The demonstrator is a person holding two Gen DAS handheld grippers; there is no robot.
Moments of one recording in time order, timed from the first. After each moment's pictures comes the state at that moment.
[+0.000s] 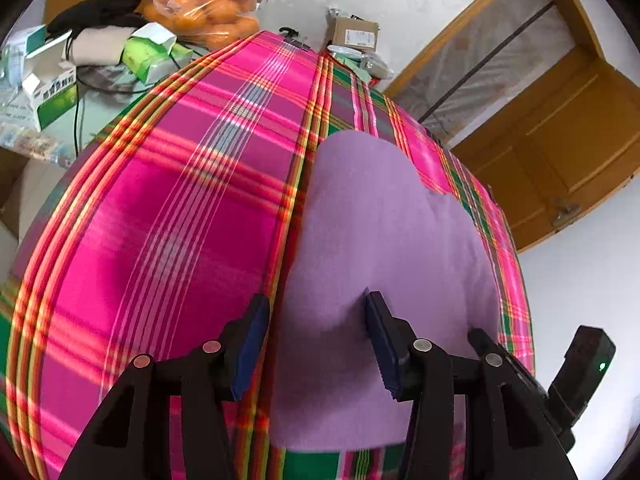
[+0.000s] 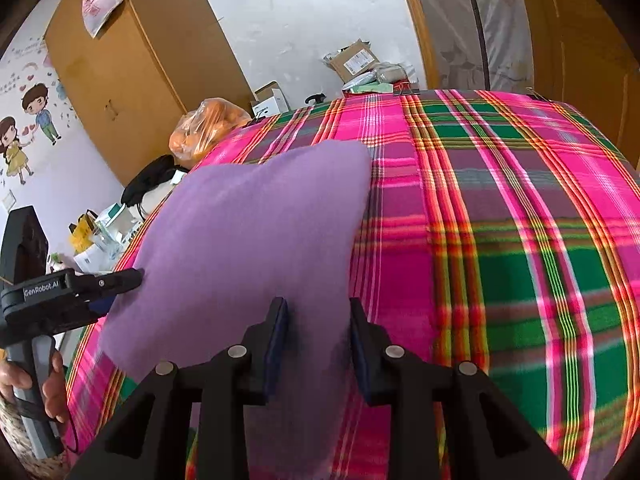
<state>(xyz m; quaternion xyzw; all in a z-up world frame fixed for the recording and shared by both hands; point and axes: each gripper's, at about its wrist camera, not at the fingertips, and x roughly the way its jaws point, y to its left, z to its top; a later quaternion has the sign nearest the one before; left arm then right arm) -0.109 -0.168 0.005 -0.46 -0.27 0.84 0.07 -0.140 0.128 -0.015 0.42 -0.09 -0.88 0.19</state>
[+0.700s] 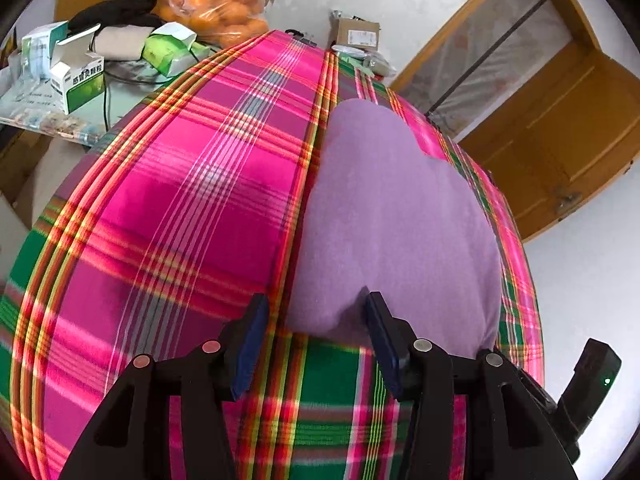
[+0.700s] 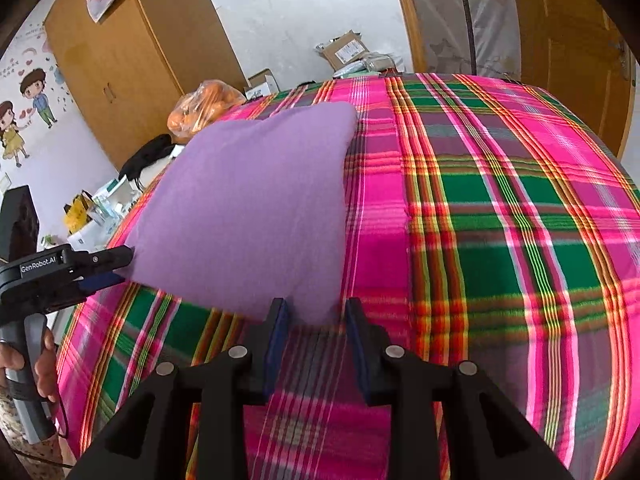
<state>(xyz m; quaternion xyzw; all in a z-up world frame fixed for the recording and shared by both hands) -0.054 -0.163 0.005 -0.46 -0.25 0.85 0.05 -0.072 0.138 -0.018 0.44 -0.06 -0.88 0.17</state>
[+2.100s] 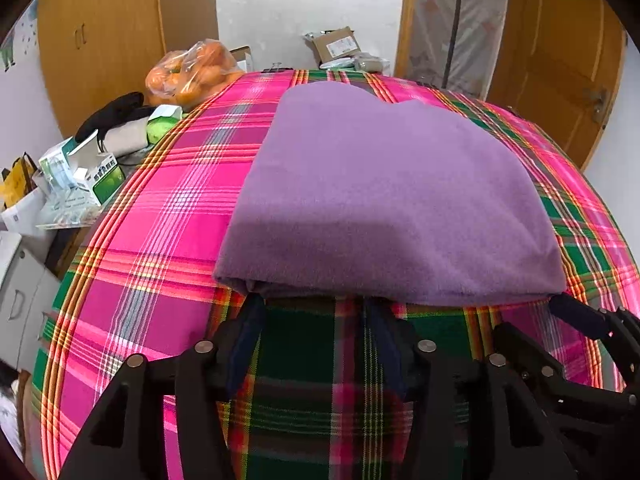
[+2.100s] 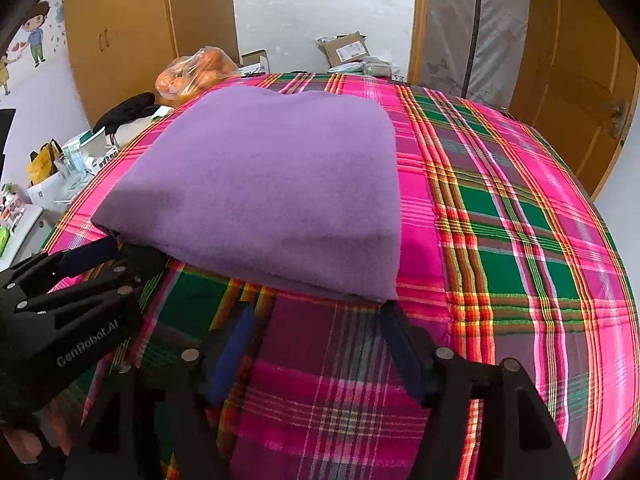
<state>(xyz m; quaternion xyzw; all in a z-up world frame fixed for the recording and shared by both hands) -0.036 -0.067 -0.008 -0.42 -0.03 0.90 -0.03 -0.062 0.079 -0.024 0.44 0.05 -0.89 0.12</state>
